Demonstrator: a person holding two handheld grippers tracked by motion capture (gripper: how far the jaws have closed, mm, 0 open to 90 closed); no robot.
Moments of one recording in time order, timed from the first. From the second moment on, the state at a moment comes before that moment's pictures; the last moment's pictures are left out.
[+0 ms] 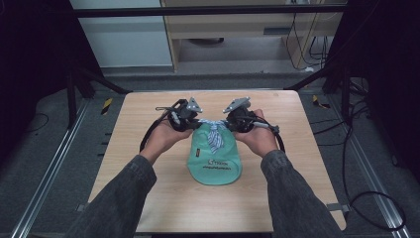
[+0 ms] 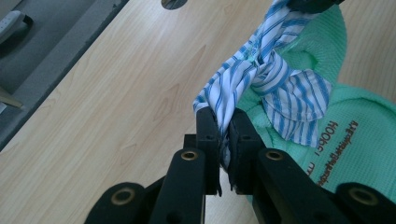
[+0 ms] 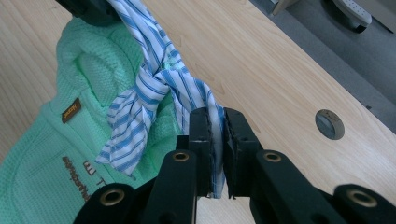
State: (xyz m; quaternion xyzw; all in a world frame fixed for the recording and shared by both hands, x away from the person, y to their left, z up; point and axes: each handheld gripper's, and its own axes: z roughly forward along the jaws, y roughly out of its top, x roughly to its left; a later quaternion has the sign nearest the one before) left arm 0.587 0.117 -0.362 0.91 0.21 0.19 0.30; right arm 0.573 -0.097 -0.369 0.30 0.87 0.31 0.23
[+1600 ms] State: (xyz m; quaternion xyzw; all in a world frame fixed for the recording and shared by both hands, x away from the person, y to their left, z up) left arm 0.524 0.110 -0.413 0.92 0.19 0.18 0.30; right arm 0.523 -0.111 -0.412 0.27 0.88 0.31 0.22
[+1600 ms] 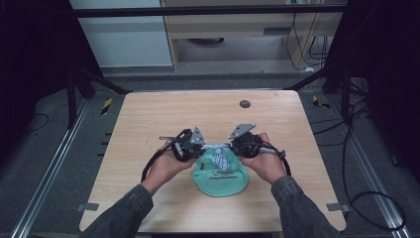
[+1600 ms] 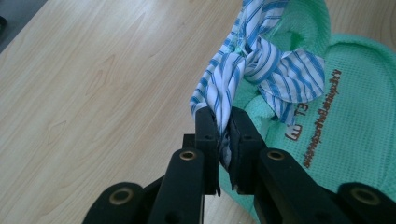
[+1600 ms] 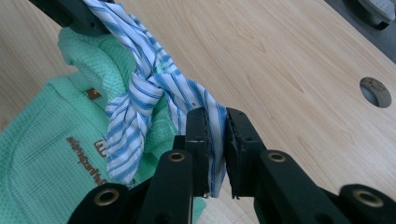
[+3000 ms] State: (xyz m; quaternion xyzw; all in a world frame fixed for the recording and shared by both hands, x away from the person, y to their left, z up) left arm 0.502 0.117 -0.437 0.92 0.19 0.14 0.30; right arm 0.492 -0.110 -0.426 0.25 0.91 0.30 0.17
